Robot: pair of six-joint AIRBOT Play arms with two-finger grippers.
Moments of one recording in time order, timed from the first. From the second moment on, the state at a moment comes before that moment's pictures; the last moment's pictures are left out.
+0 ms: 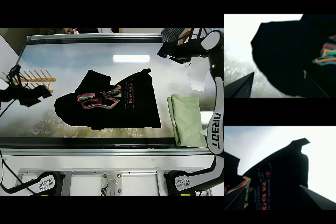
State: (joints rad) left arm 0.32 -1.30 1.18 1.24 -1.15 -1.54; right arm -0.03 -1.63 1.96 -1.24 1.17 1.62
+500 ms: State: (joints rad) left arm 0.27 -1.14 0.62 1.02 -0.88 -1.68; right arm 0.01 -1.41 1.78 -1.26 1.25 1.58
